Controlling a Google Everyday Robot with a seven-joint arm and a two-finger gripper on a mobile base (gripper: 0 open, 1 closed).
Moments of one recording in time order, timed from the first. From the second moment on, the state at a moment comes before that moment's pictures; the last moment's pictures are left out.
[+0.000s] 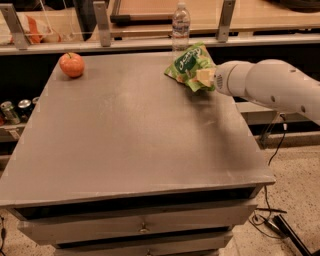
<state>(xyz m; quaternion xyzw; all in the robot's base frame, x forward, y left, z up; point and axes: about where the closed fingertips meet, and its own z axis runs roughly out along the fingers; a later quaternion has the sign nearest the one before) 0.707 -0.177 0.882 -0.13 0.82 0.08 0.55</state>
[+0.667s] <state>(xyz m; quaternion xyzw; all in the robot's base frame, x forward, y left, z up) 0.705 -0.175 0.873 -0.13 0.82 0.09 0.55</state>
